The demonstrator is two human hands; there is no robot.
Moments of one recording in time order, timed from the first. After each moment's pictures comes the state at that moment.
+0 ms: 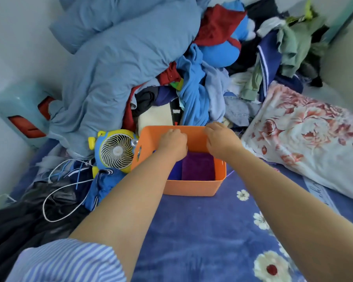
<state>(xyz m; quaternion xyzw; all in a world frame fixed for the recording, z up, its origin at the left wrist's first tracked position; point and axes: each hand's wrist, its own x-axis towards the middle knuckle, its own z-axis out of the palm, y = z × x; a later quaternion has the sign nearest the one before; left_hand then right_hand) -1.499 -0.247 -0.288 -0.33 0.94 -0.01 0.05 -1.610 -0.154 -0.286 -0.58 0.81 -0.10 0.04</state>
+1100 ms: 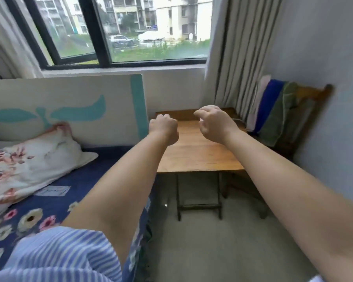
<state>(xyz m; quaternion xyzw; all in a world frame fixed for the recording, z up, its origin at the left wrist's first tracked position) -1.355 0.574 -0.144 0.34 0.94 -0.05 -0.07 -1.260 0.691 -0.136 0.10 0.98 -0.05 -0.18</state>
